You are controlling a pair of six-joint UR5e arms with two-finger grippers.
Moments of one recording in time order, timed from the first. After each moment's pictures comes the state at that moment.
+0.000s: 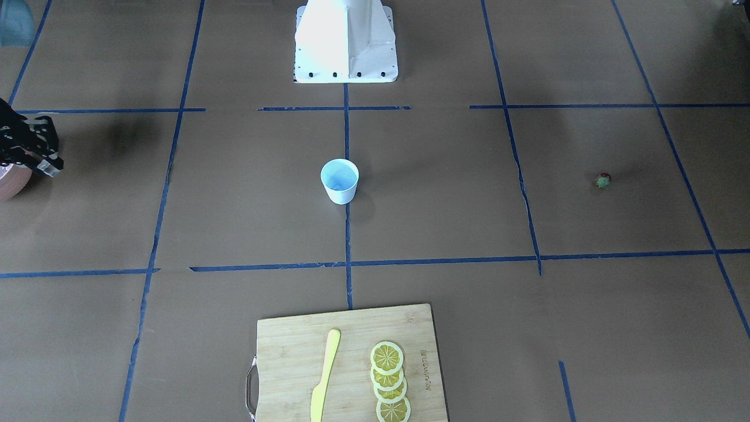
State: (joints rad) left arm -1.60 -1.42 -1.80 -1.56 -2.39 0.25; right arm 1.04 -1.61 1.97 -1.29 2.25 0.60
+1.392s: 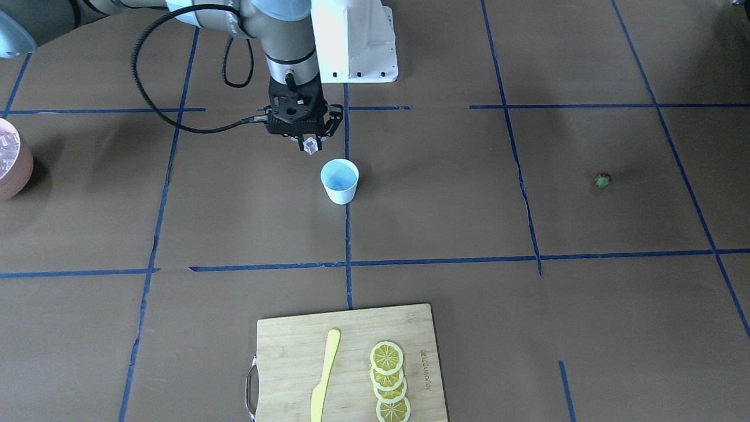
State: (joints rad) left arm -1.60 -1.41 -1.80 -1.56 -2.39 0.25; right arm 0.47 -0.82 1.79 -1.78 1.80 1.28
